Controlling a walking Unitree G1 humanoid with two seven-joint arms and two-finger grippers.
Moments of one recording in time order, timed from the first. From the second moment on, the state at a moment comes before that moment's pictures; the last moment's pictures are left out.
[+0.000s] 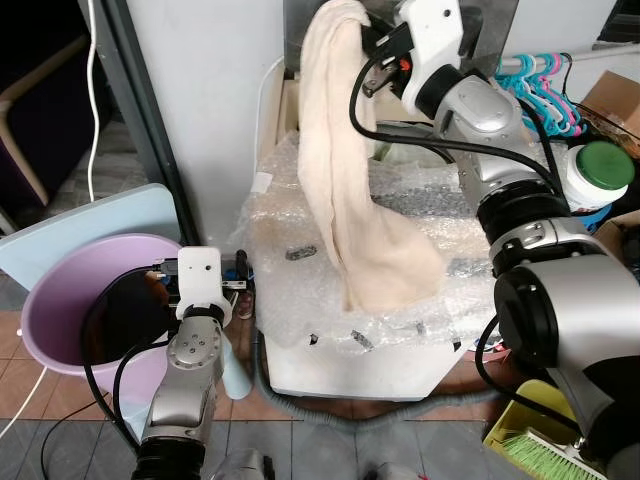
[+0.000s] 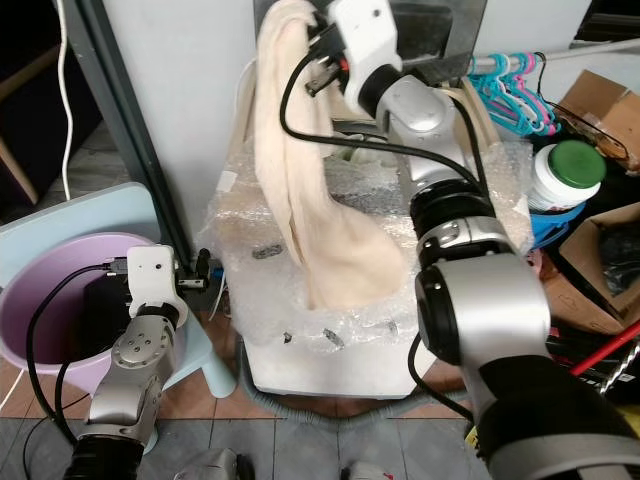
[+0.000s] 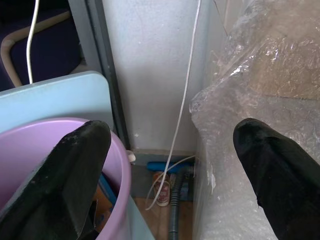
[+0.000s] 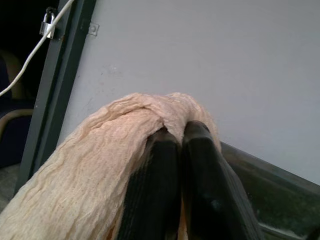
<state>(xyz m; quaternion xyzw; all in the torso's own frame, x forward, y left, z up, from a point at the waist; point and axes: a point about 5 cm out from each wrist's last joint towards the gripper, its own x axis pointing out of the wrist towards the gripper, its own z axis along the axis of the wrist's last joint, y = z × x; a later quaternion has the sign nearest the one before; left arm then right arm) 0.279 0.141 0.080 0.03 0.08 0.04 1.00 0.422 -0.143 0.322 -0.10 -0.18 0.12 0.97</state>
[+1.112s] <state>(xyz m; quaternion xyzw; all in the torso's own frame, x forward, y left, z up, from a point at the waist) 0.278 0.133 0.080 0.03 0.08 0.03 1.00 0.405 -0.175 0.225 0.03 -0.07 0.23 0.97</state>
